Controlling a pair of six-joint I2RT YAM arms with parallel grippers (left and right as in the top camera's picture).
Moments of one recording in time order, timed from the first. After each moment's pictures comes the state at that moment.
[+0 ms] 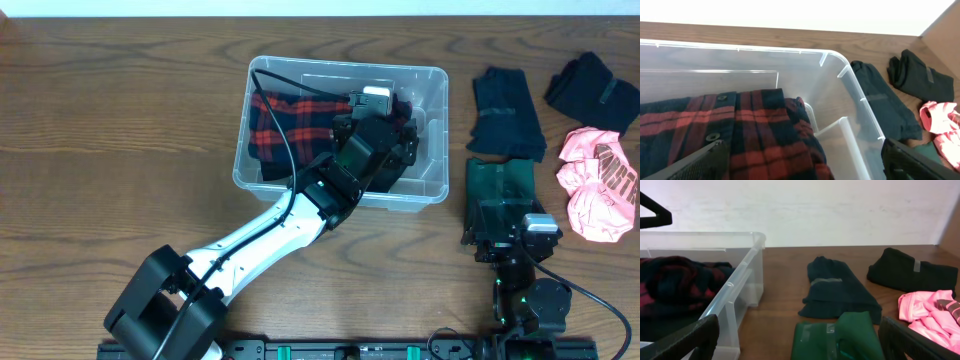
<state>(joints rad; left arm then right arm) -0.79 1.68 1.11 0.10 -0.27 -0.49 -0.03 0.01 0.01 -0.07 -0.01 0.06</state>
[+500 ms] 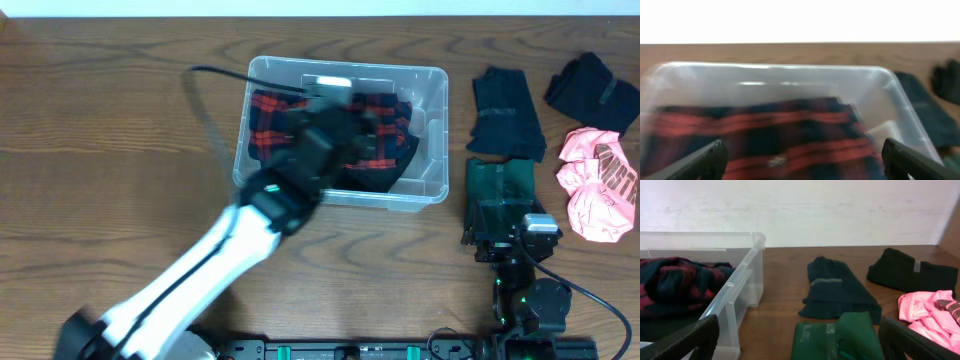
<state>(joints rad) -0.68 1.40 1.11 -0.25 -0.36 -0.40 -0.03 0.01 0.01 -0.07 0.00 0.06</state>
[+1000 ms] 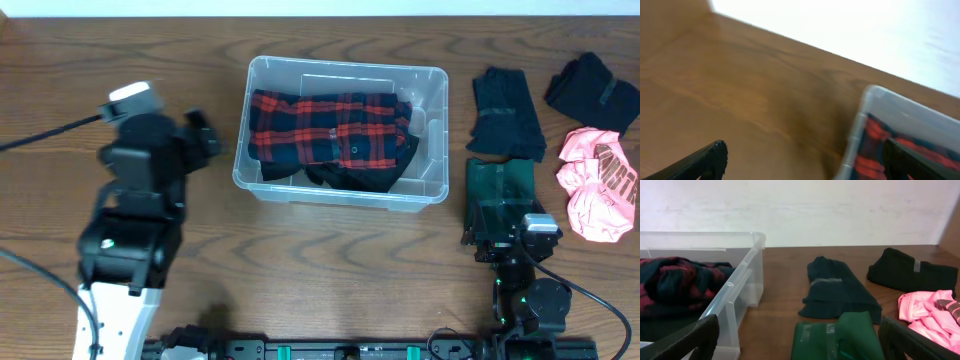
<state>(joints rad) -0.11 1.01 1.11 -0.66 -0.34 -0.38 -0.03 0.01 0.01 -0.07 -0.01 0.06</state>
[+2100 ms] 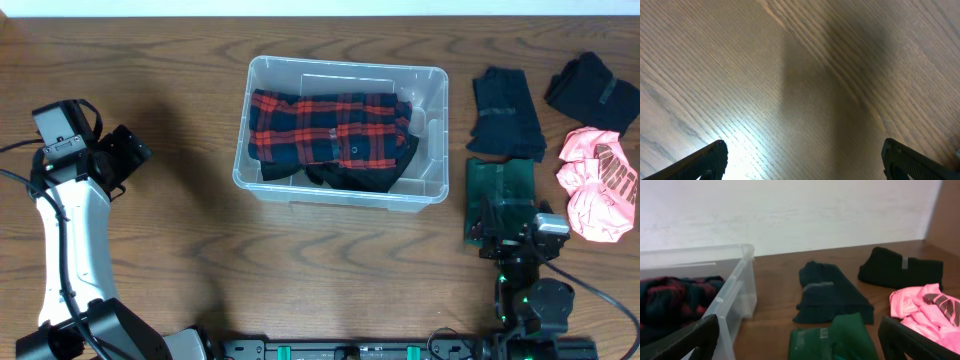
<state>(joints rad) 0.41 1.46 1.11 -0.69 -0.04 -0.38 -0.03 0.07 0.04 -0.03 0.06 0.14</state>
